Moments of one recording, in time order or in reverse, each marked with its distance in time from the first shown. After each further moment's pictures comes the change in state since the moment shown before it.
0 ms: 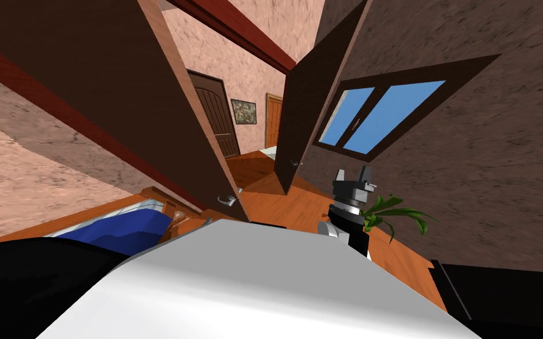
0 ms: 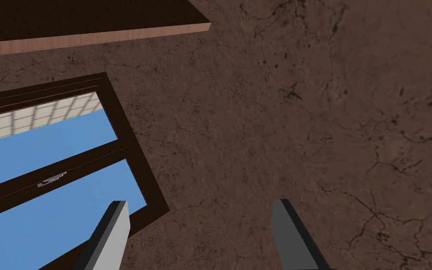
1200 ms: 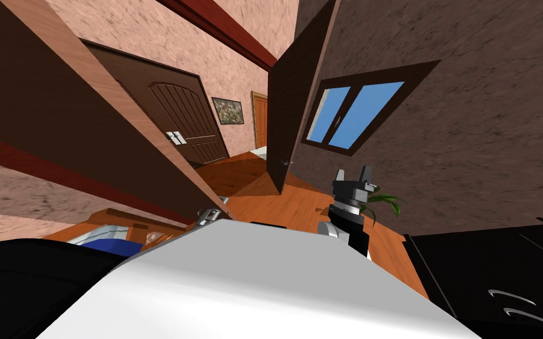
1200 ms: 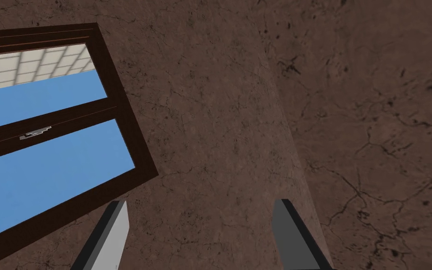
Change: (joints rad) arm -0.091 -0.008 0.076 0.041 0.052 0.089 0.047
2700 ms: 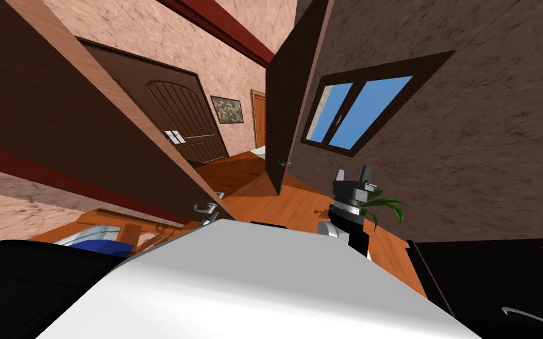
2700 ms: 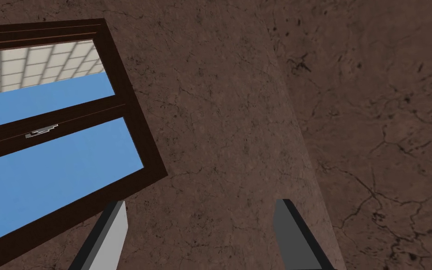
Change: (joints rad) arm -0.059 -0.028 -0.045 0.093 -0.033 -0.095 0.019
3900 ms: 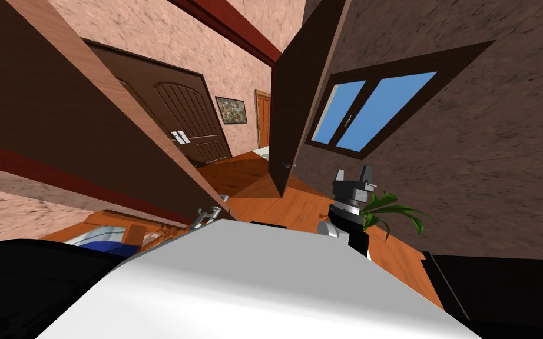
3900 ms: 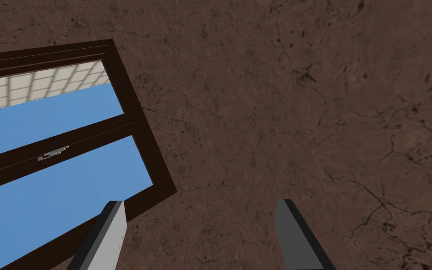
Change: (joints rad) arm 0.038 0.021 0.043 0.033 0.040 0.006 0.026
